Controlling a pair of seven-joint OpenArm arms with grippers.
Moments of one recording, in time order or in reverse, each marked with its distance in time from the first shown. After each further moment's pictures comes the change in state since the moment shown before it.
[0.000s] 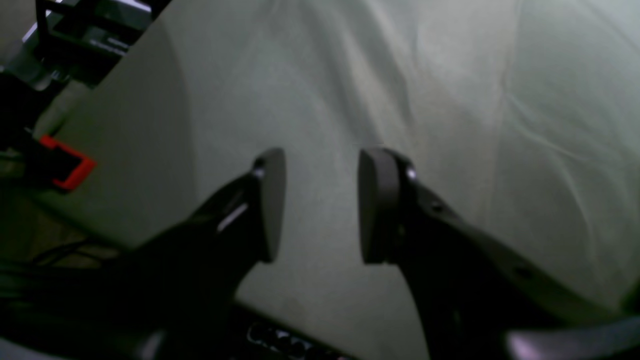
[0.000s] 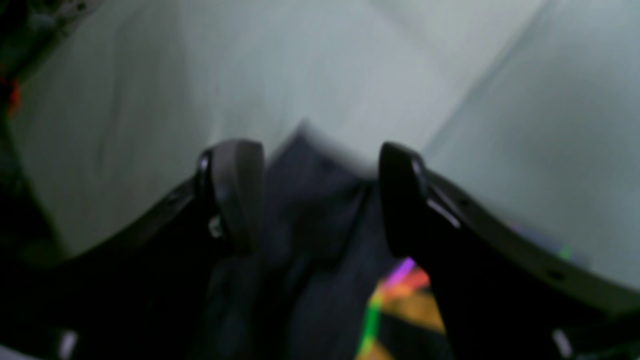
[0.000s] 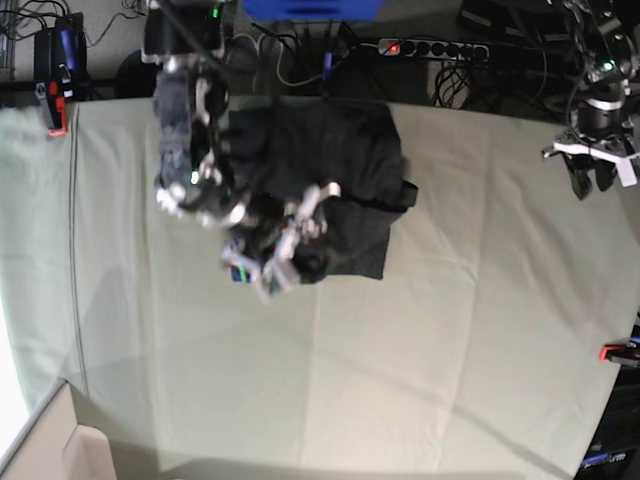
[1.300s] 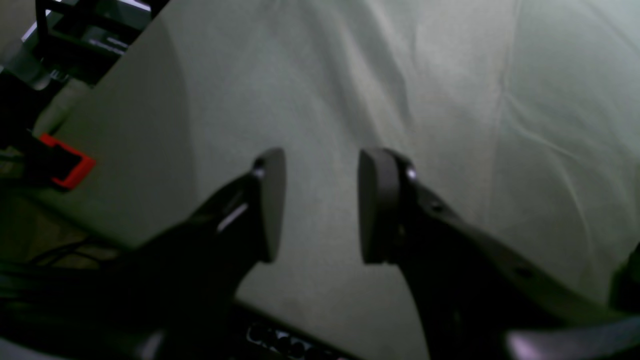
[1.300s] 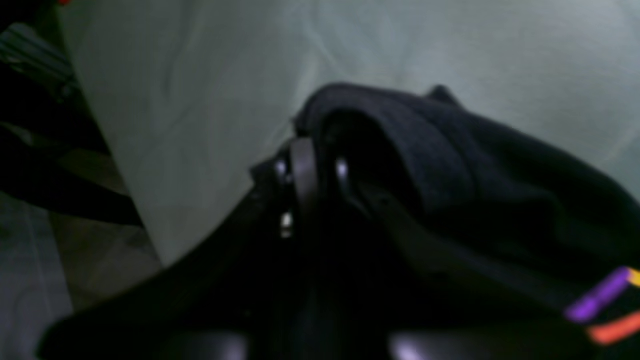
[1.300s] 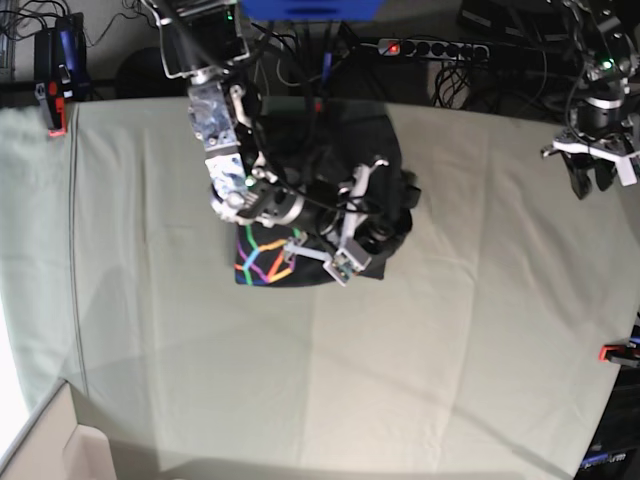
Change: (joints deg) left arm 0.4 0.1 -0.1 0.4 0.0 0.0 0.0; right arm 4.7 0.0 -12.1 -8.4 0.3 0.0 -0.7
